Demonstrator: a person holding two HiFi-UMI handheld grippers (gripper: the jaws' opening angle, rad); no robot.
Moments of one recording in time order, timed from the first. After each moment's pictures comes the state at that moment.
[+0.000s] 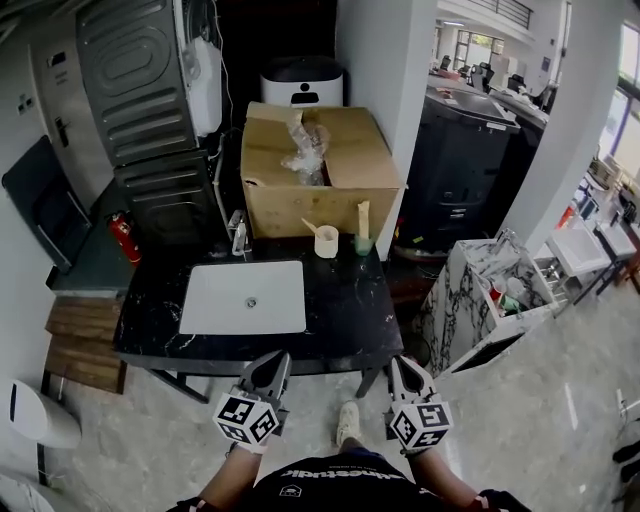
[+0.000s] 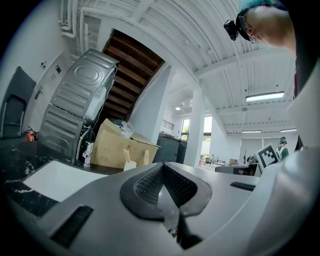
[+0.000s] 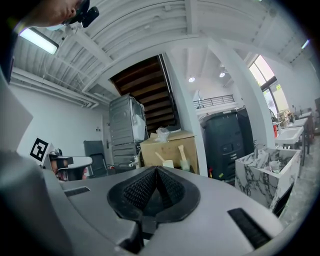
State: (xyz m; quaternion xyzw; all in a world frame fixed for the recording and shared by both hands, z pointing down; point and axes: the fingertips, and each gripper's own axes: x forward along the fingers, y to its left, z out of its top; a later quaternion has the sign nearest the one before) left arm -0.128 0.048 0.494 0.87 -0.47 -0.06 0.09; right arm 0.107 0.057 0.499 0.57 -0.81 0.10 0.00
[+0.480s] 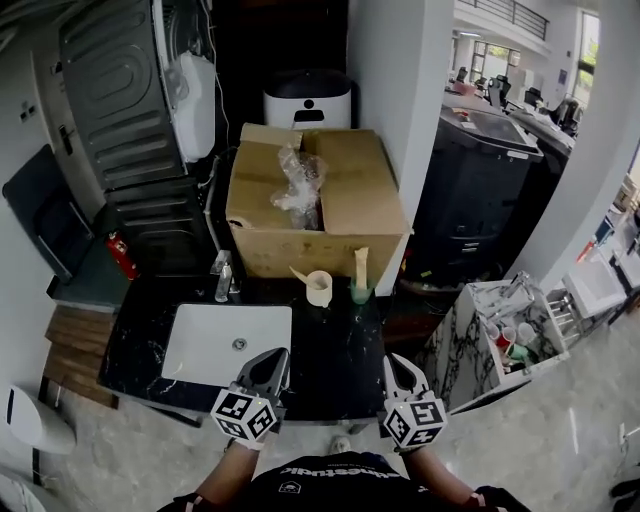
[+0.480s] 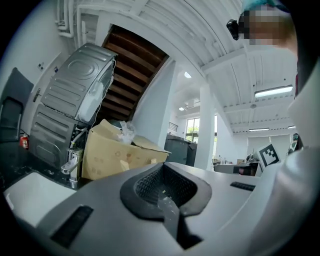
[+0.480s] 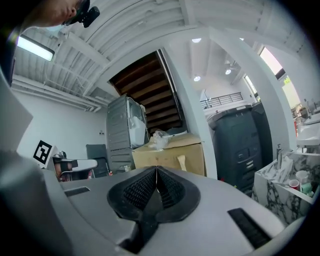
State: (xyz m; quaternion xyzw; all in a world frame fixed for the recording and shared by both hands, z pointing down) left arm -0.080 -0.136 0.475 0.86 -0.50 -0.07 0.09; right arm 0.139 -0.139 0.477 0.53 -0.84 0.09 -0.01
